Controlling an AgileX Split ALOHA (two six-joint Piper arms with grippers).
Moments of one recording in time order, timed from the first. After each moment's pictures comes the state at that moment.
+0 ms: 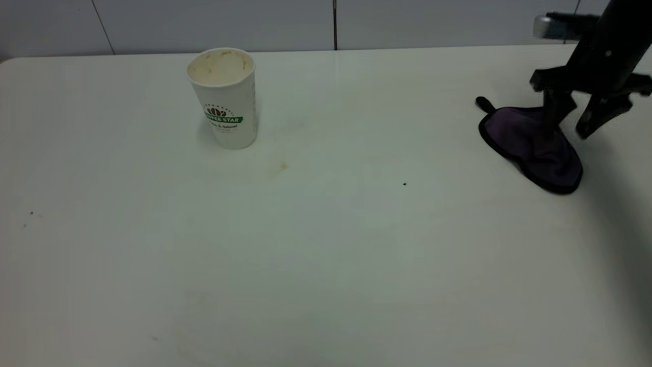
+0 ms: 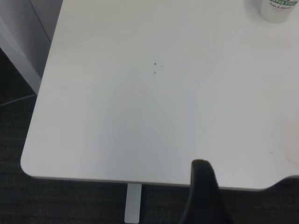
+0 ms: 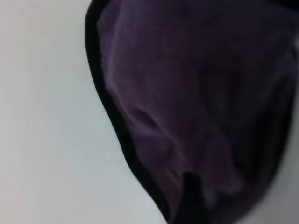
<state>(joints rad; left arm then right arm) 0.02 -0.02 -0.49 0.07 1.14 -0.03 -0.02 2.47 -1.79 0.15 0.81 -0.18</state>
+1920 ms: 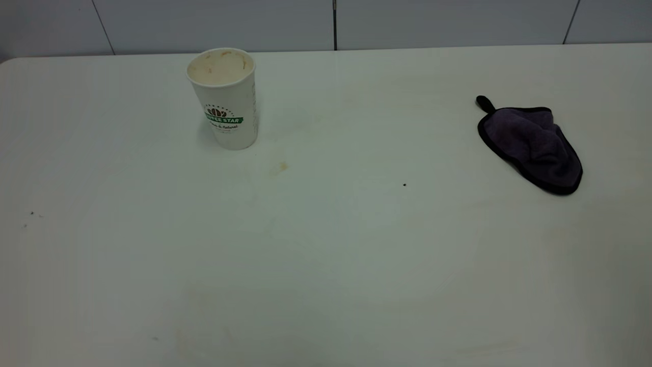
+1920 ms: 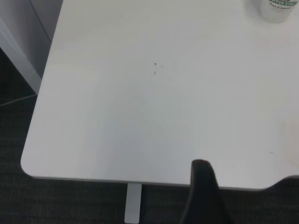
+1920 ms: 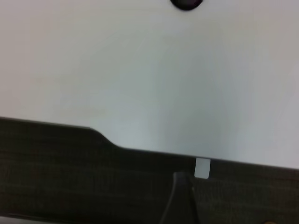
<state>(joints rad) 0.02 -0.02 -0.49 0.07 1.14 -0.03 0.04 0.32 -0.48 0.05 1.12 -0.09</state>
